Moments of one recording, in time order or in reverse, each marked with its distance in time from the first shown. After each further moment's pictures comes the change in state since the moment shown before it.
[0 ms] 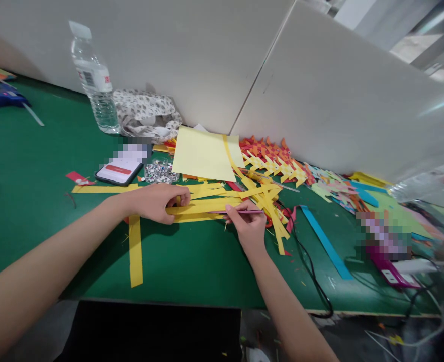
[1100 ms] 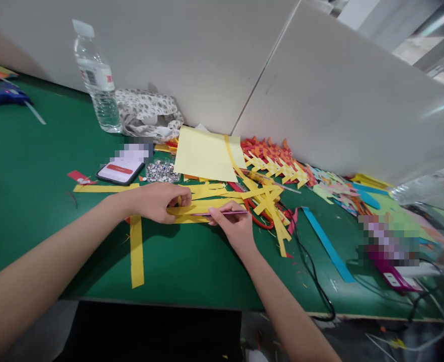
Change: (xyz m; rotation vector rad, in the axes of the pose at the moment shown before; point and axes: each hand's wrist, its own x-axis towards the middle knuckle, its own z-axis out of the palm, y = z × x) left_hand -0.001 -0.001 -0.001 0.034 0.006 0.052; right_hand -0.003 -0.005 0.021 0.090 -0.192 0.074
